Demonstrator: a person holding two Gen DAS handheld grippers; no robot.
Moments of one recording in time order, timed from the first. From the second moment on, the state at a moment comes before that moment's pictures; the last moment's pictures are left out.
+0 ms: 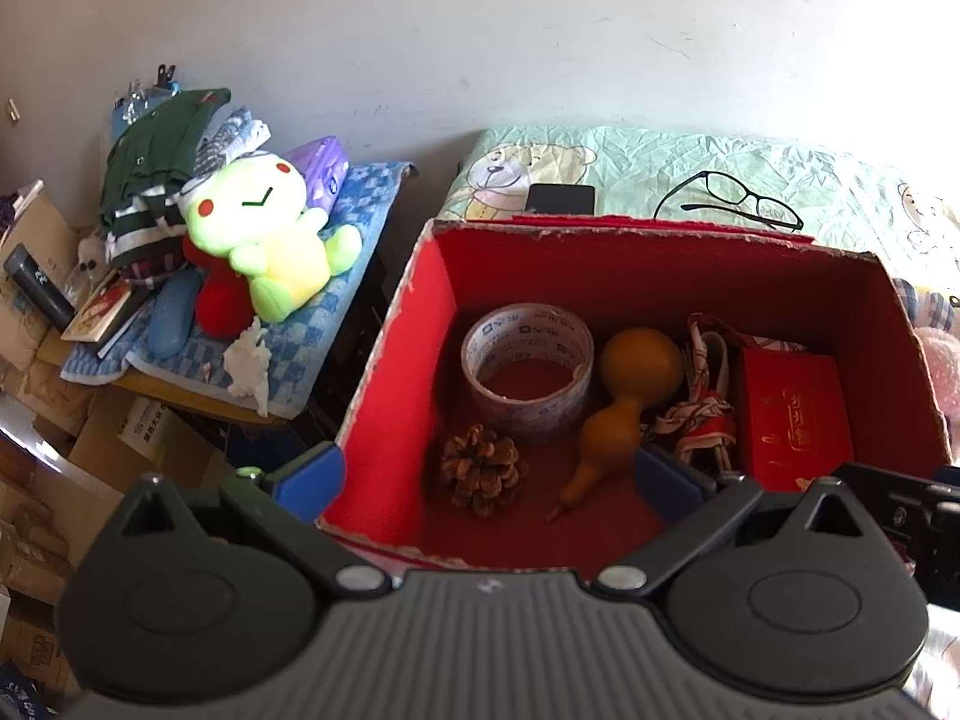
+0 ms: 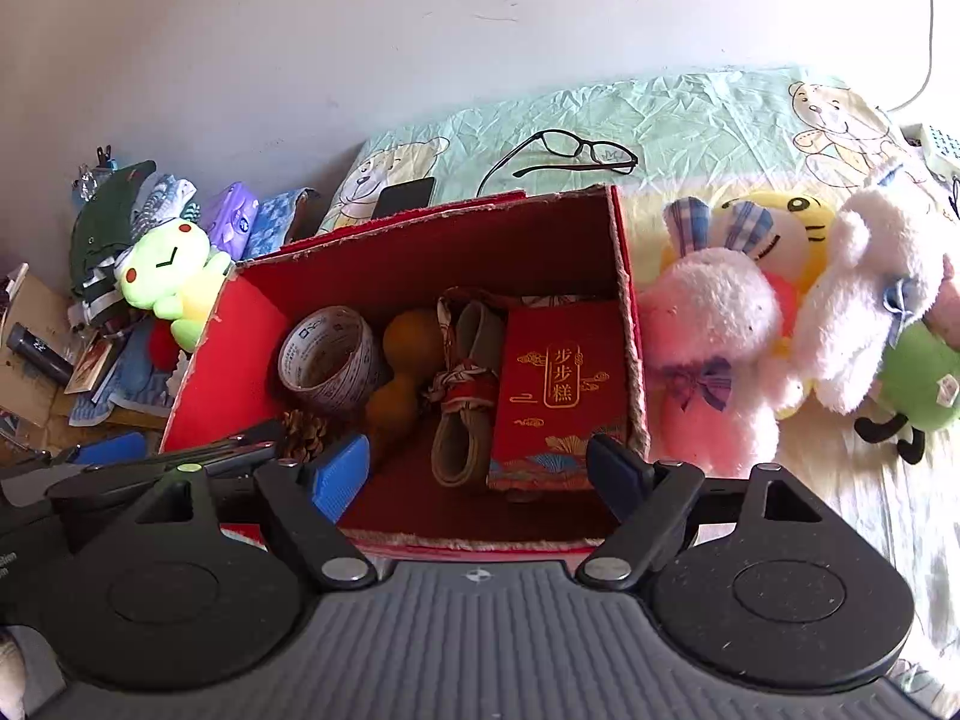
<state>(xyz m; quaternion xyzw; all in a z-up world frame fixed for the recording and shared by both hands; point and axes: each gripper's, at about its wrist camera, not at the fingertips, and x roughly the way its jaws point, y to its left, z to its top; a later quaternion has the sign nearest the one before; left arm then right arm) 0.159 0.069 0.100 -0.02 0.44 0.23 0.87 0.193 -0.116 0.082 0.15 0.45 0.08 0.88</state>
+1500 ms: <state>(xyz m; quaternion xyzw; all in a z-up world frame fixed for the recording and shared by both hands) 0.170 0.123 0.107 -0.03 0.45 0.20 0.87 0.223 -0.066 0.076 0.14 0.44 0.03 0.88</state>
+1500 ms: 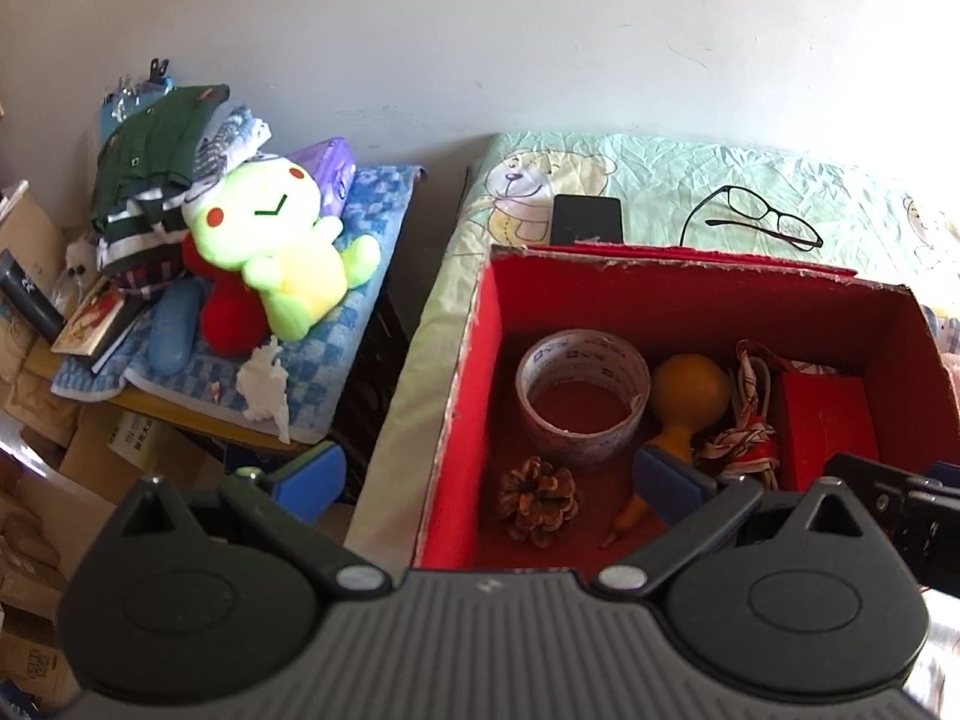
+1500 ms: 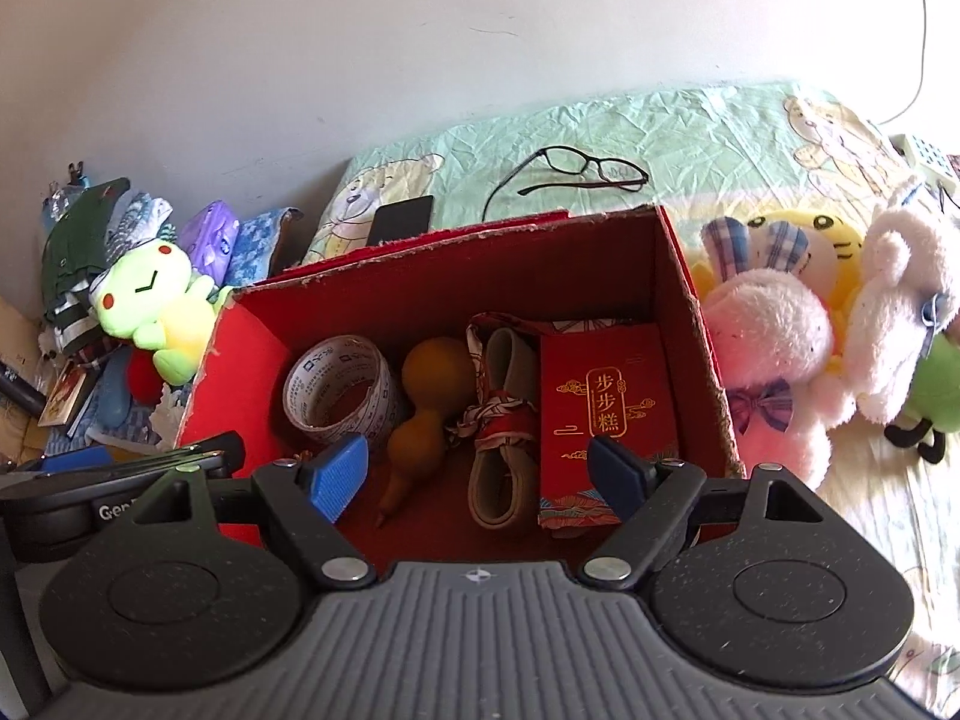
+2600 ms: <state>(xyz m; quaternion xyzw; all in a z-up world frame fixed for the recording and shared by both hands) 0.189 0.115 0.082 -0.01 0.49 0.20 0.85 0.240 -0.078 0.051 0.15 0.50 0.00 0.85</state>
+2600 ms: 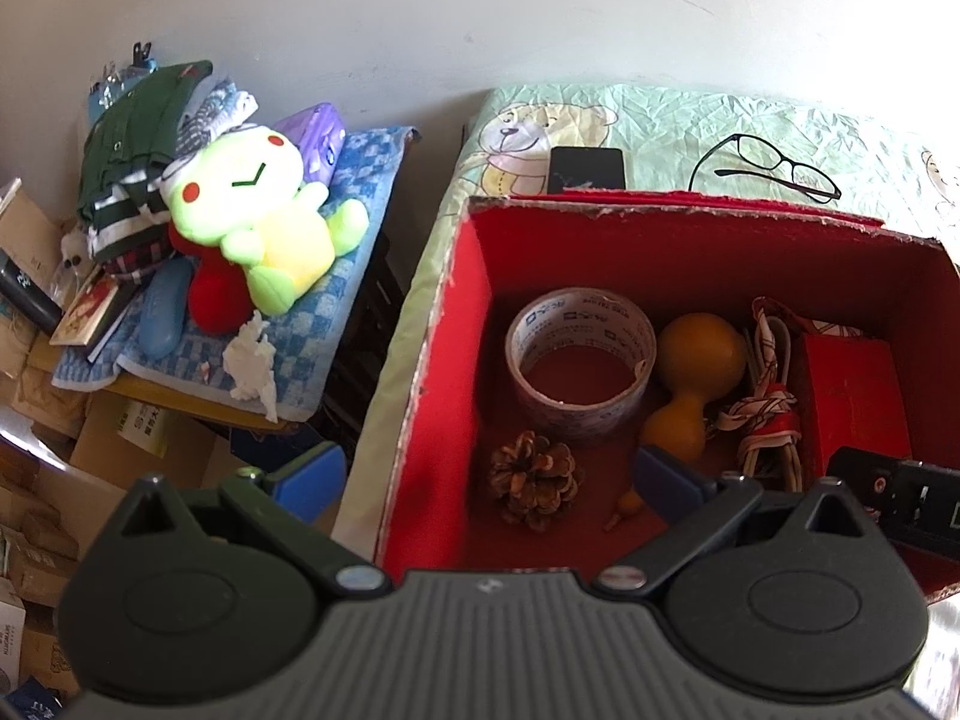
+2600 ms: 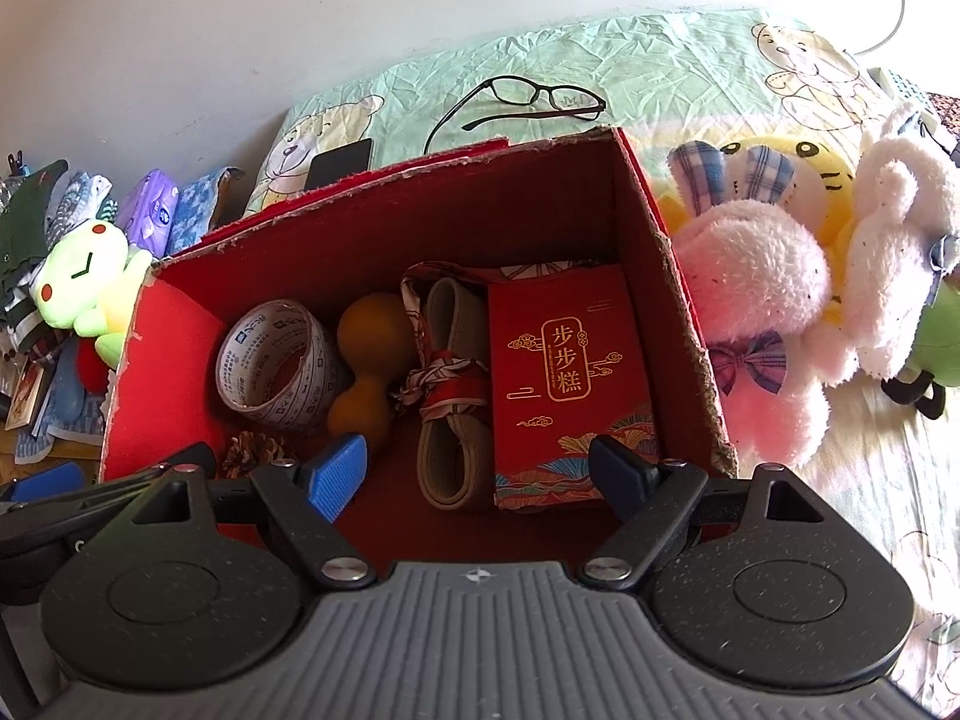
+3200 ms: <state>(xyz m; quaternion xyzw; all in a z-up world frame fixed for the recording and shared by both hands) 0.195 0.115 0.074 -0.01 0.50 0.18 0.85 0.239 -0.071 0.057 0.12 0.49 -0.03 0.86</state>
